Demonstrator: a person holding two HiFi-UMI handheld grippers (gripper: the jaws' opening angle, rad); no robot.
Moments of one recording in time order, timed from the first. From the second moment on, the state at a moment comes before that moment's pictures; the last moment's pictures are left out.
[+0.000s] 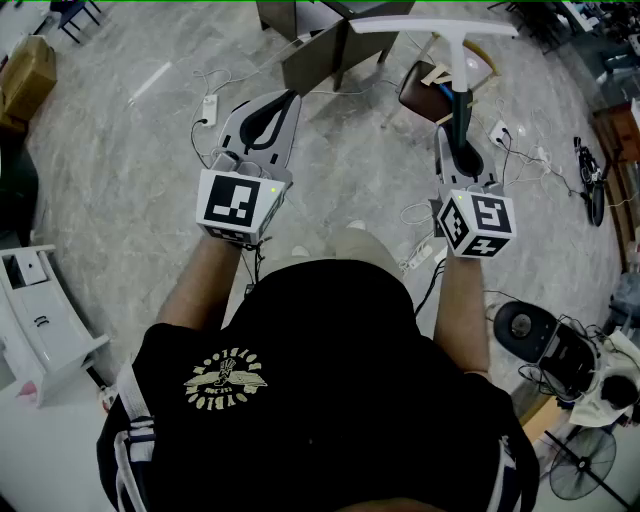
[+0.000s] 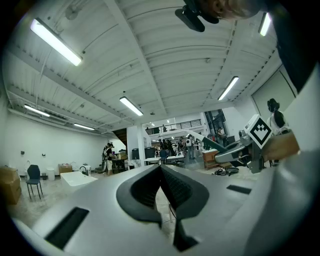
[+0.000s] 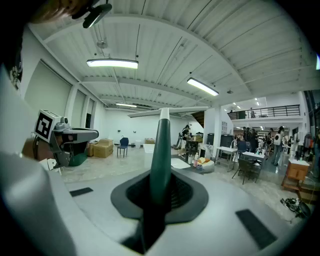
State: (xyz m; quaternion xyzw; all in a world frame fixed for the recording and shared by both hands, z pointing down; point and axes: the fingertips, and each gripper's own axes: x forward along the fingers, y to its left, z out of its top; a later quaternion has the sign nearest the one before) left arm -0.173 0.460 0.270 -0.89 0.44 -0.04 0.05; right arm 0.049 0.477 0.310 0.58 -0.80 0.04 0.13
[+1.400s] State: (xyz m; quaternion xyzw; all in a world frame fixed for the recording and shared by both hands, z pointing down) left arm -0.051 0.113 0.302 -0.87 0.49 -0.06 0.04; right arm 0.161 0.132 0.360 0.54 -0.83 0.08 0.13
